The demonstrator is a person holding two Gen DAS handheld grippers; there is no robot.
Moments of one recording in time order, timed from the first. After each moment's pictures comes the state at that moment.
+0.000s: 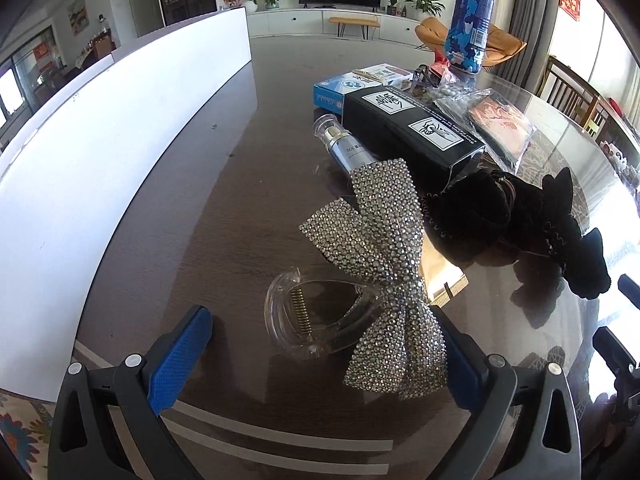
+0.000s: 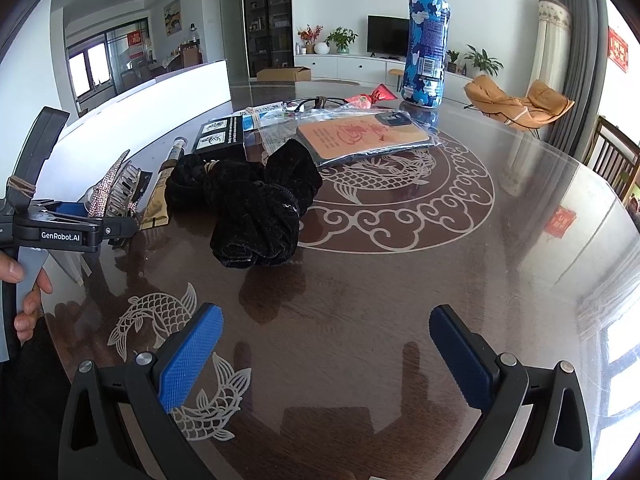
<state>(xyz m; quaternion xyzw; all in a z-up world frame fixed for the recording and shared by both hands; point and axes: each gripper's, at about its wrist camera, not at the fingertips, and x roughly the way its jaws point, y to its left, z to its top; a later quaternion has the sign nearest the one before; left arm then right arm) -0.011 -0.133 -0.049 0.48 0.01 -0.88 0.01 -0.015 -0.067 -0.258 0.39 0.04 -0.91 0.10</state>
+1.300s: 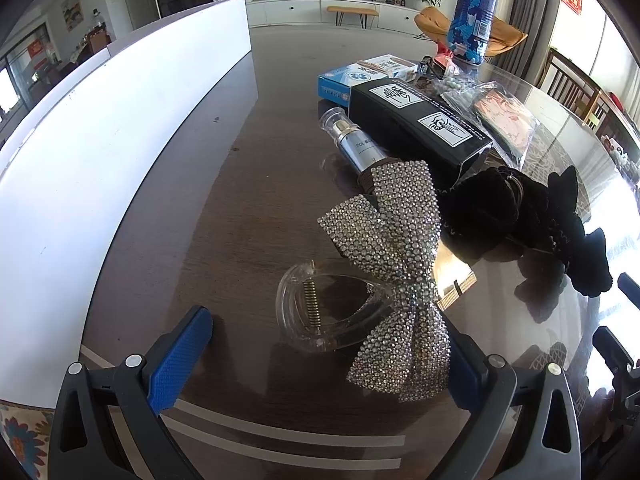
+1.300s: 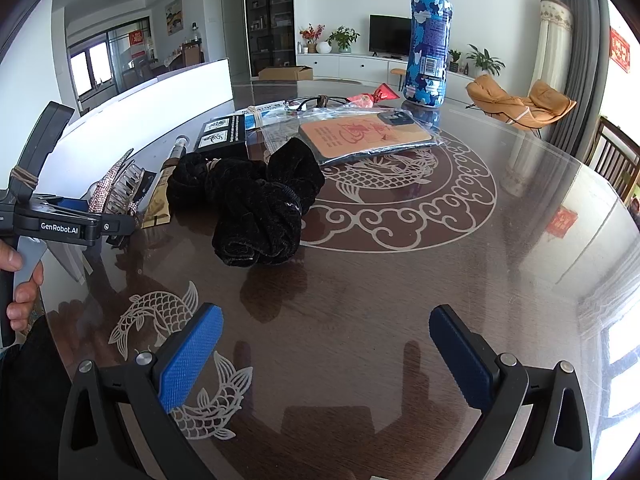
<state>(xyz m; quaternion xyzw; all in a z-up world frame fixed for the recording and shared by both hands) -0.017 -0.140 -0.047 0.51 0.00 -0.86 0.00 -0.016 -0.067 -0.259 0.39 0.04 -0.91 0.10</state>
